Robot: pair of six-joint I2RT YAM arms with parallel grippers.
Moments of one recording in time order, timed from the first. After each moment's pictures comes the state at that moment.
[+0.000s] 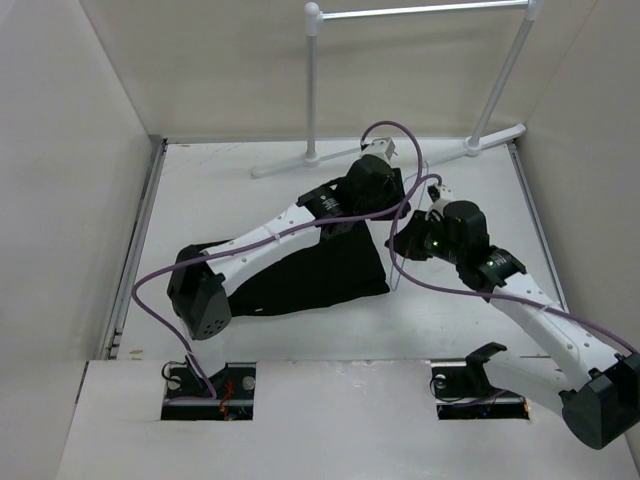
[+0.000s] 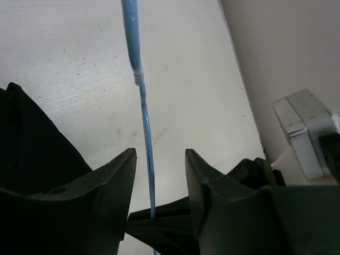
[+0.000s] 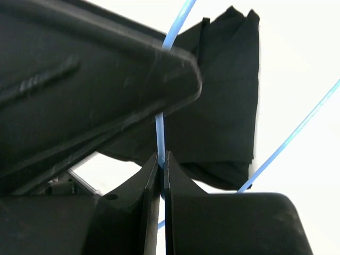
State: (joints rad) left arm -0.93 1.78 1.68 -0.40 -0.10 -0.73; right arm 0.46 1.01 0.81 -0.26 -0.25 0.60
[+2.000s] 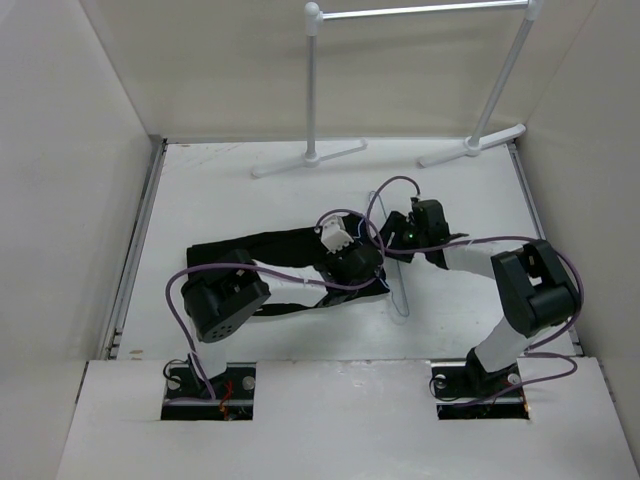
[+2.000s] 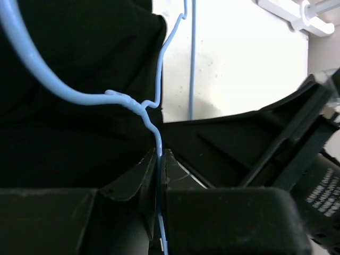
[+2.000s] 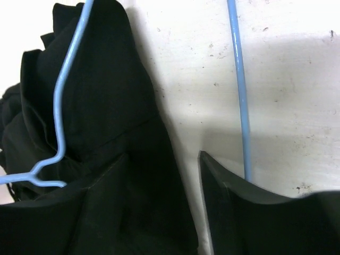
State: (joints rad) left arm -1.07 1.84 0.98 0.26 -0.74 -1.26; right arm 0.35 1.65 0.76 0.14 -0.29 0.77
